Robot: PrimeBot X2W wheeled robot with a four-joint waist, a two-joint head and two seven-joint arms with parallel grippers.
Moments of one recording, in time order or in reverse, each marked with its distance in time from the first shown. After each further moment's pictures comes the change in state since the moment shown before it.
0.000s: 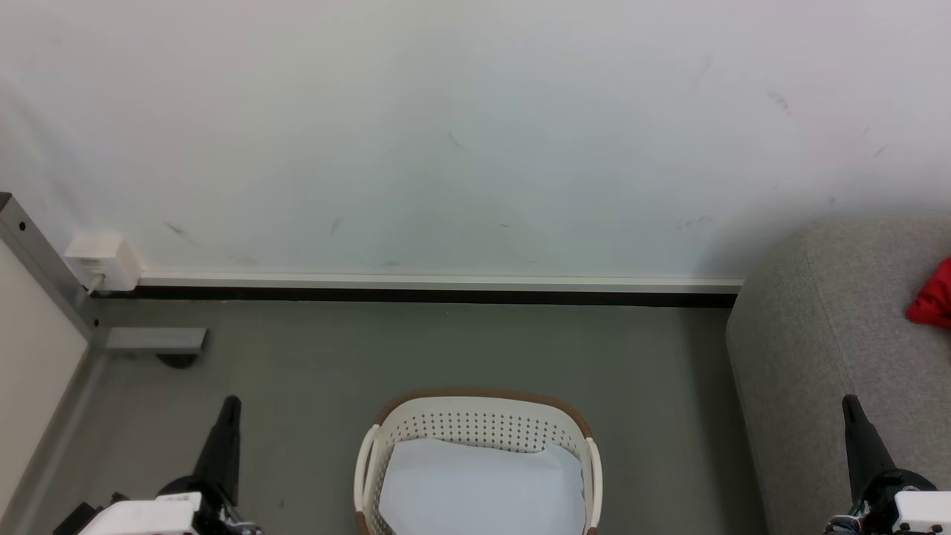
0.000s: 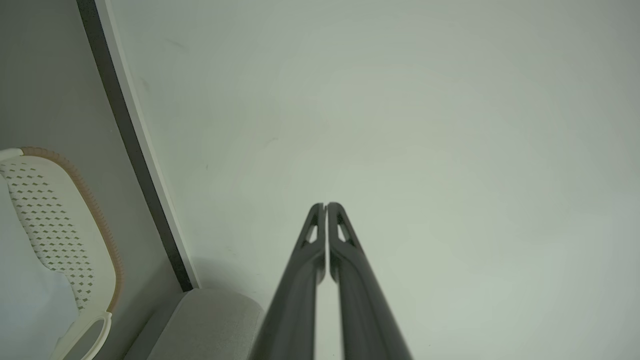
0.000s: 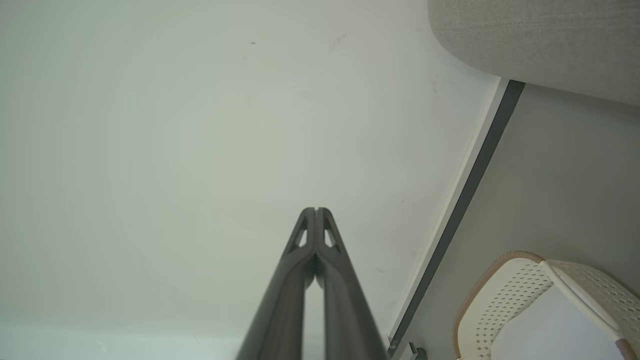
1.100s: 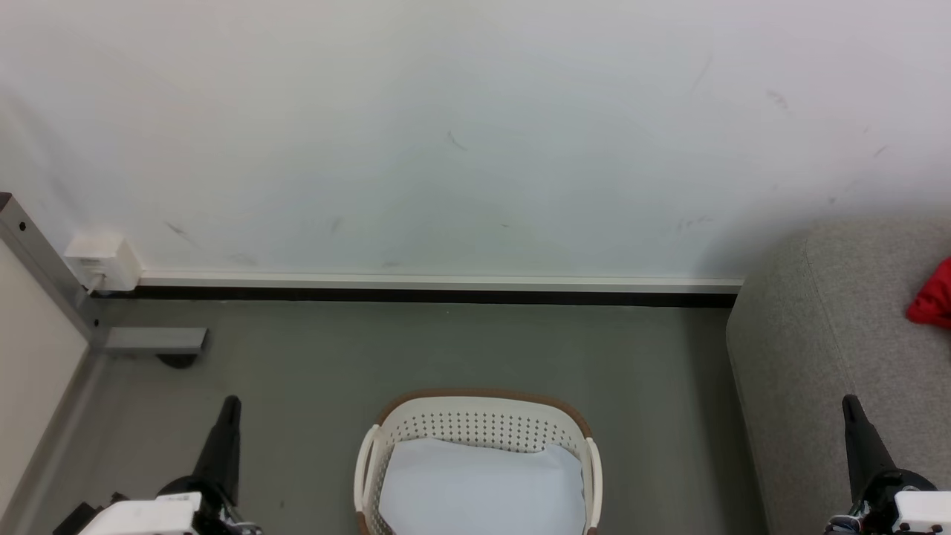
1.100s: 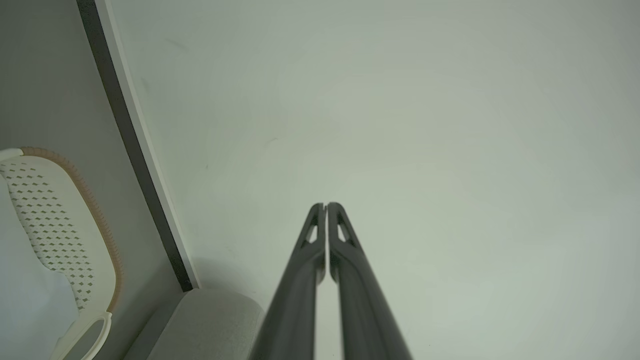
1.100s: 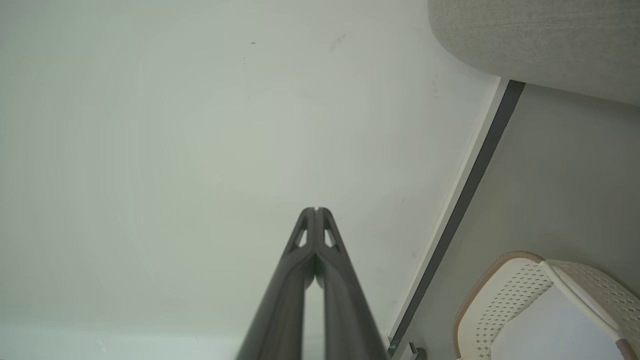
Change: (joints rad) left arm 0.000 0.000 0.000 0.000 0.000 0.000 0.000; right arm 0.000 0.000 0.000 0.000 0.000 0.000 0.000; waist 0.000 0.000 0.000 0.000
